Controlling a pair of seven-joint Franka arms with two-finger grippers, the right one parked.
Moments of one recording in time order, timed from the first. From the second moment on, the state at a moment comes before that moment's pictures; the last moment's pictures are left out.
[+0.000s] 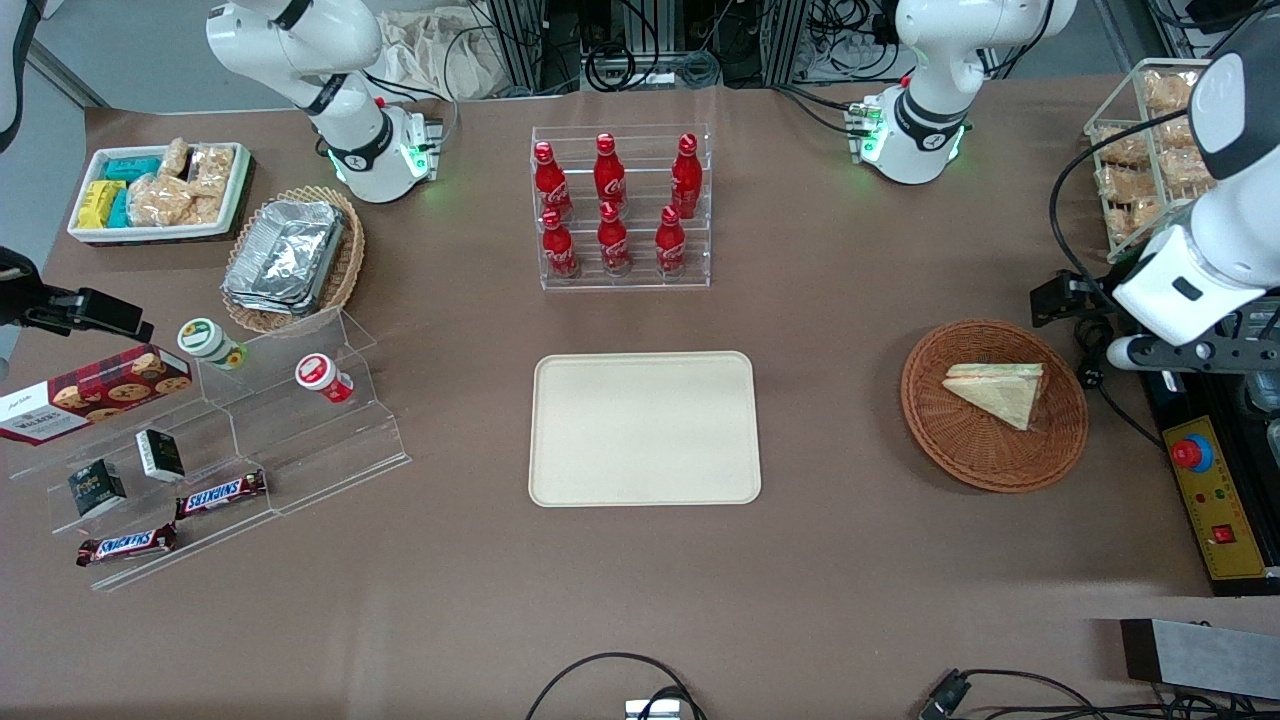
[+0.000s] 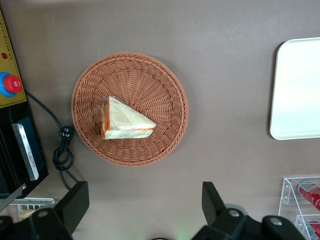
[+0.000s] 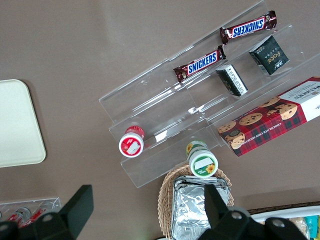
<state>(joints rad) 0.05 0.11 -0.13 -1.57 0.02 1.54 -0.01</state>
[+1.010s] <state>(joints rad) 0.07 0.17 -0.10 -1.78 0.04 1.82 -0.56</state>
